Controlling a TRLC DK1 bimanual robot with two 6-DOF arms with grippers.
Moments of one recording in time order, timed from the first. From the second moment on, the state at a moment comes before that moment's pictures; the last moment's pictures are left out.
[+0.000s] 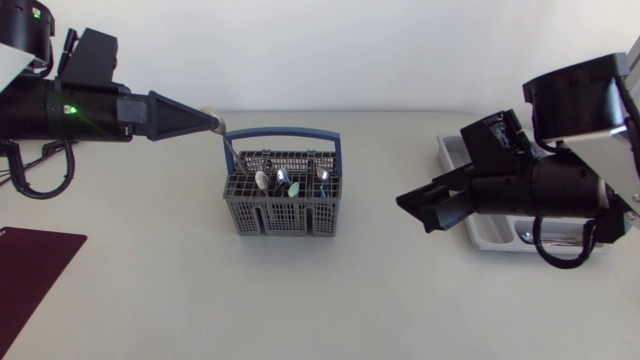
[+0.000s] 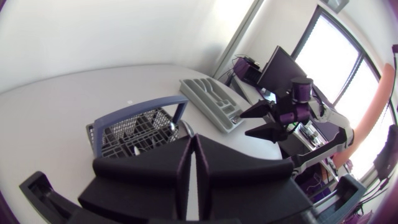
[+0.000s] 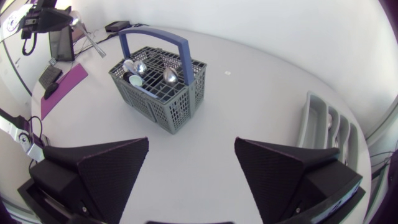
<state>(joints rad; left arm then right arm) -0.06 1.29 1.09 -0.47 0.92 0.10 0.37 1.11 0.81 -0.43 -0.19 -0.09</state>
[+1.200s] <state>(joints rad) -0.61 1.26 0.99 -0.50 0.98 0.26 0.73 0.96 0.78 -0.50 -0.44 -0.32</state>
